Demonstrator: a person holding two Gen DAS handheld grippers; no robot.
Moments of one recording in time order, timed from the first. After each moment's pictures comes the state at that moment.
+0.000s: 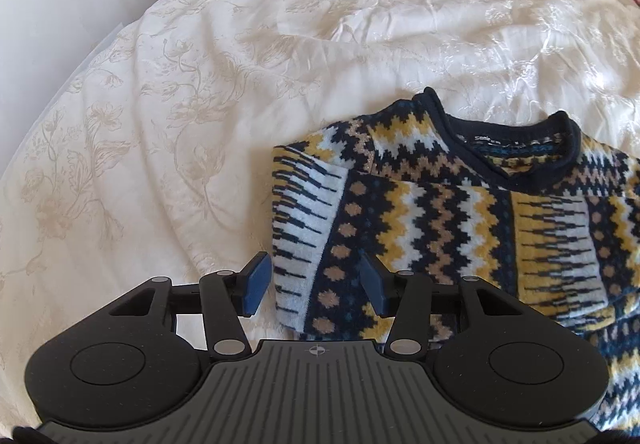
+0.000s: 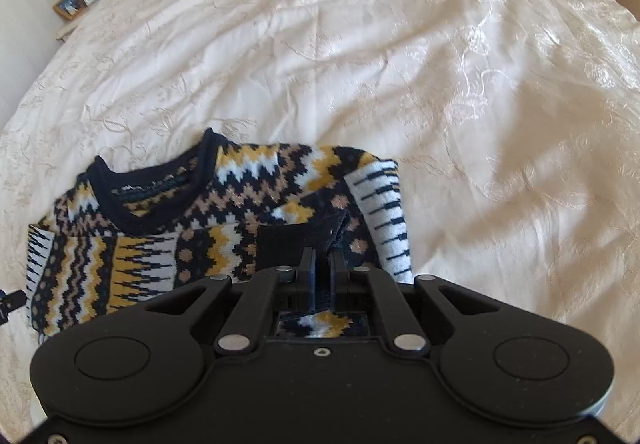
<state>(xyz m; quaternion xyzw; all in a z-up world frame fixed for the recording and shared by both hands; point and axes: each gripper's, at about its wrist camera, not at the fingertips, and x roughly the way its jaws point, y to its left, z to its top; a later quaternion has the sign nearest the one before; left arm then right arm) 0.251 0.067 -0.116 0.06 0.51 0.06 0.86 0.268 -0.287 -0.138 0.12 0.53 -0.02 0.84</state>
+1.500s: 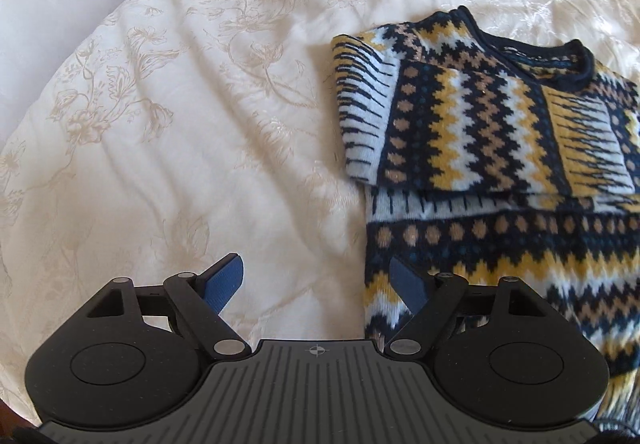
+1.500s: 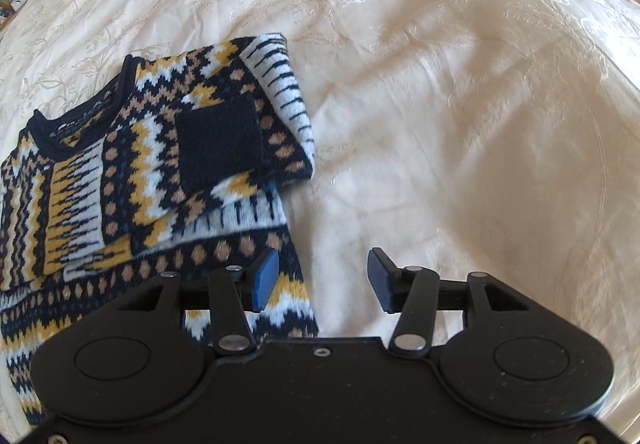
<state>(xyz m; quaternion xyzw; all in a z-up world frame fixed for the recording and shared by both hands) 0.154 0.112 -0.148 0.06 0.54 0.07 0.84 0.154 -0.288 -0.151 0.15 0.56 -0.12 0.80</state>
